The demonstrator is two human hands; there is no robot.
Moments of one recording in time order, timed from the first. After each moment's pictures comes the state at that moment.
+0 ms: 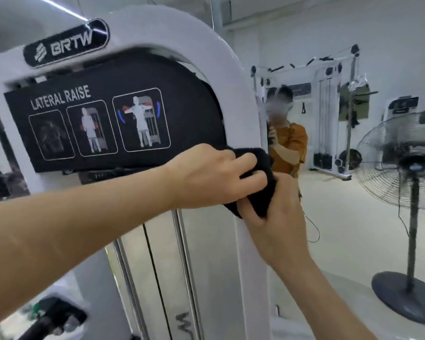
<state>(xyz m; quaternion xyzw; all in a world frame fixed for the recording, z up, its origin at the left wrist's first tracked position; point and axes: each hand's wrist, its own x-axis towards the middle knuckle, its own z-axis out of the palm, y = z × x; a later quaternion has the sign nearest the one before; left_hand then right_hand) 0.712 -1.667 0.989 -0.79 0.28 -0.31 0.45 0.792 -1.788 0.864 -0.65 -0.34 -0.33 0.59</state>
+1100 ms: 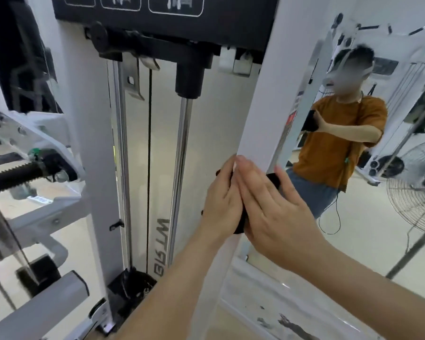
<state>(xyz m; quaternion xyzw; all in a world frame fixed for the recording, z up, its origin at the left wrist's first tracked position) 0.753 -1.734 0.765 -0.66 -0.08 -0.46 -0.60 0.824 -1.844 0.785 -0.65 -0.61 -0.46 -0.05</state>
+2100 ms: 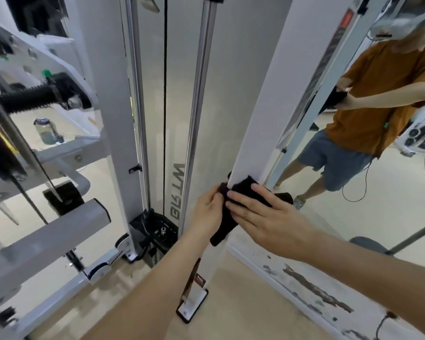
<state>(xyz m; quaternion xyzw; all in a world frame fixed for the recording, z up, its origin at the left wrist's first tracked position) 0.717 -1.752 0.633 -0.60 -0.32 -0.31 -0.66 0.835 -1.866 0.685 -0.48 -0.77 -0.38 -0.17</state>
